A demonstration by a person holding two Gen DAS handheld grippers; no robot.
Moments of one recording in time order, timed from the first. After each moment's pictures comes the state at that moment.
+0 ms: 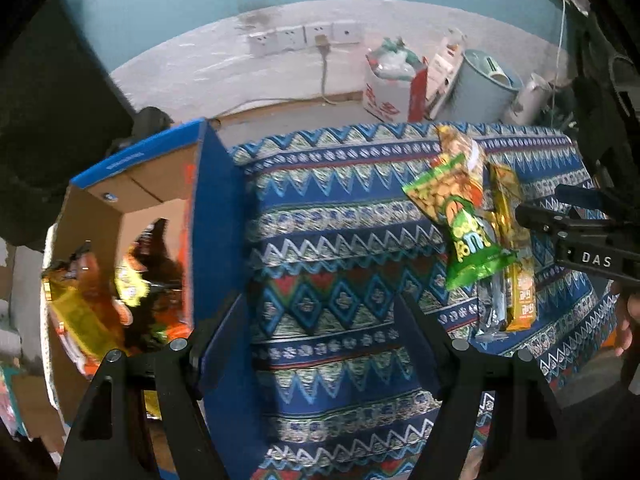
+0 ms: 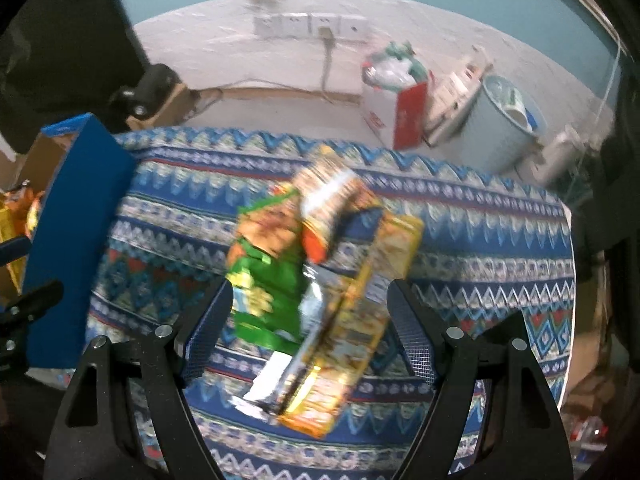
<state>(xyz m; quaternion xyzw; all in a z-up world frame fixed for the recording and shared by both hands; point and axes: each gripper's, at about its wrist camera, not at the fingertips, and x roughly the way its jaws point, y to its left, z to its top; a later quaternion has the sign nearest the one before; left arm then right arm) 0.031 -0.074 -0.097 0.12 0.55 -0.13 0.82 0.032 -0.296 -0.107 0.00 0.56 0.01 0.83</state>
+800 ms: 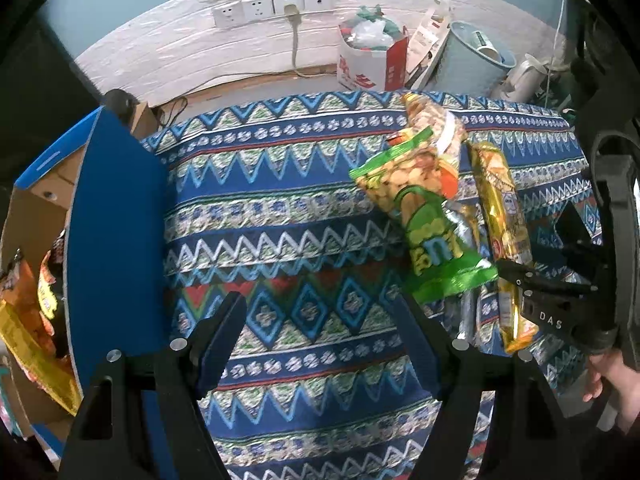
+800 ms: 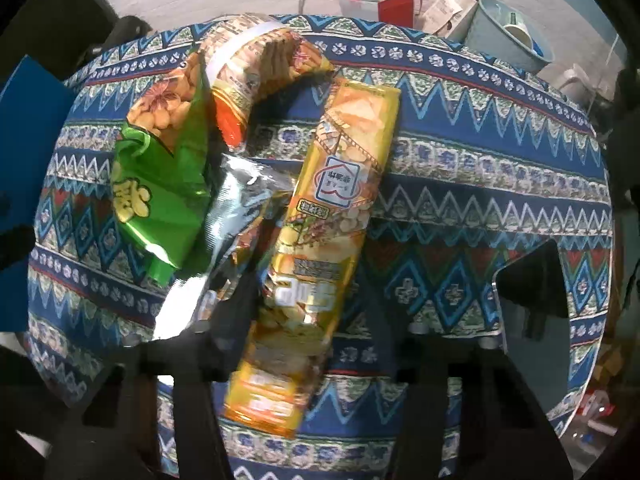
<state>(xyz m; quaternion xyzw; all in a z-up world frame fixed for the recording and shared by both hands) 0.048 -0.135 -0.137 0.11 0.59 -0.14 0.79 0.008 -0.341 -0.193 0.02 0.64 0.00 0.77</state>
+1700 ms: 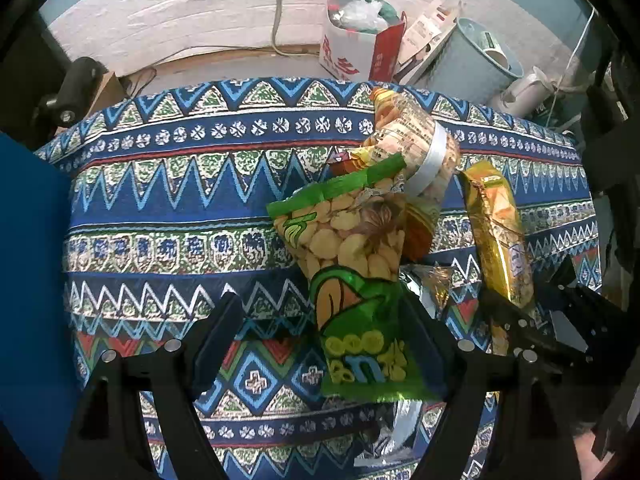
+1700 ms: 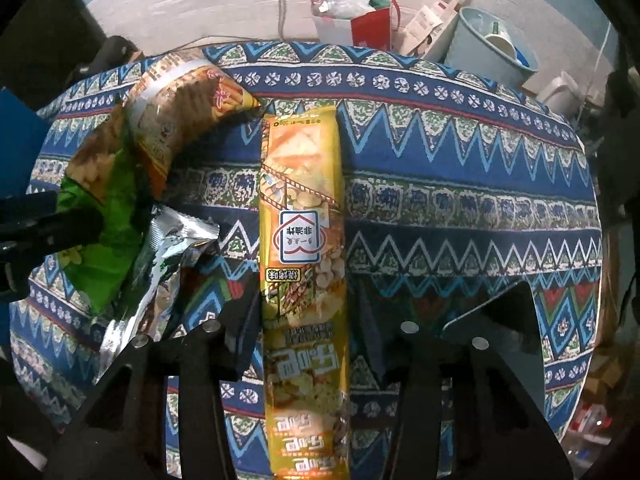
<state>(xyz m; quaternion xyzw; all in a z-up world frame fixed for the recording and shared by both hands) 0.095 -0.200 -0.190 0.04 0.63 -0.15 0.76 0.044 -0.394 -0.199 0.01 0.61 -0.01 0.79</state>
